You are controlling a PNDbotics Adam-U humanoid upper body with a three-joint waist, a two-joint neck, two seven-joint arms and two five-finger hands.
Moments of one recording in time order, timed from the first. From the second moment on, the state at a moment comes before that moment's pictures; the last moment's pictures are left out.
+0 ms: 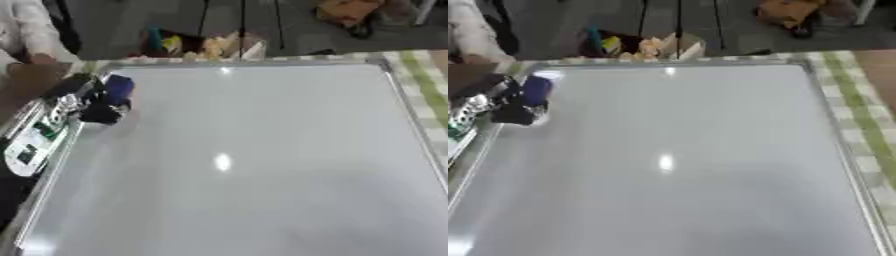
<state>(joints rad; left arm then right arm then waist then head) -0.81 0.69 -0.13 -1.24 -0.61 0.33 -0.32 -0.27 -0.48 -0.04 -1.98 0.18 -0.54 -0.58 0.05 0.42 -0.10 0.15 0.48</state>
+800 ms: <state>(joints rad) -0.81 0.69 -0.14 -1.20 -0.63 0.32 -0.40 -0.27 -0.48 -0.04 -1.98 0.17 -0.54 -0.58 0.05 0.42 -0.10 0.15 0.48</state>
